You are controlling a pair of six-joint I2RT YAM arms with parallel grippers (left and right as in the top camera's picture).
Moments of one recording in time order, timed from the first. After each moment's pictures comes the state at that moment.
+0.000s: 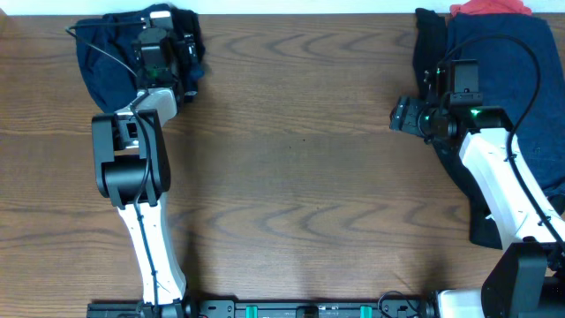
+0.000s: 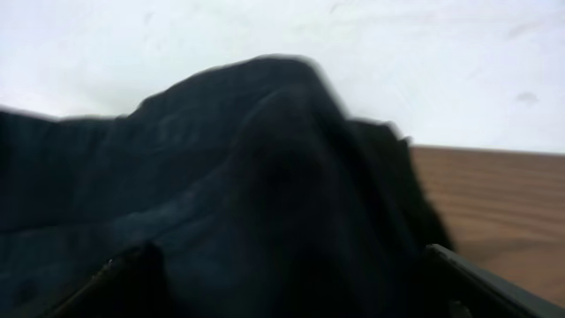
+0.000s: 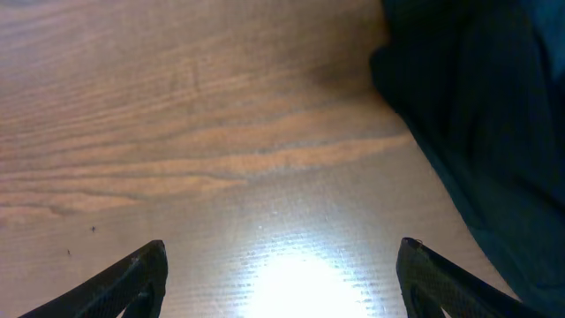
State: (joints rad) left arm 0.08 2.38 1.57 0.44 -0.11 0.03; right arm 0.06 1.58 1.18 -0.64 -0.09 0.34
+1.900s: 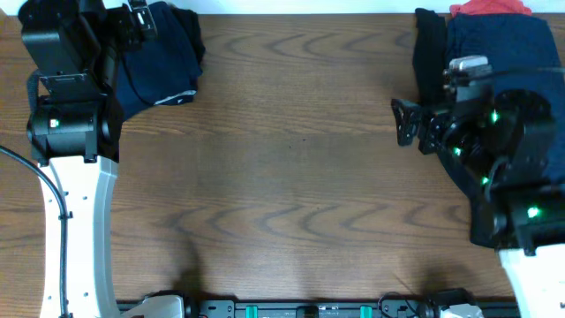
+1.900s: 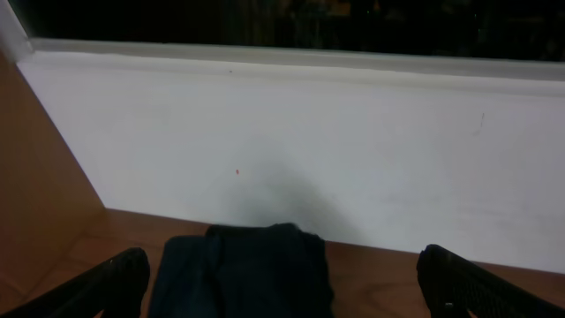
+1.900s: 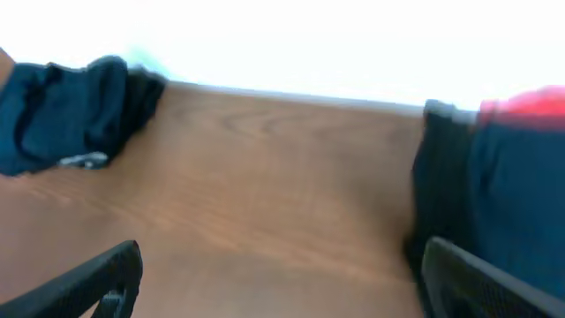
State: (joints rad) left arm 0.06 1.40 1.58 -0.40 -0.09 -0.05; right arm 0.14 1.00 1.09 -0.48 -0.18 0.02
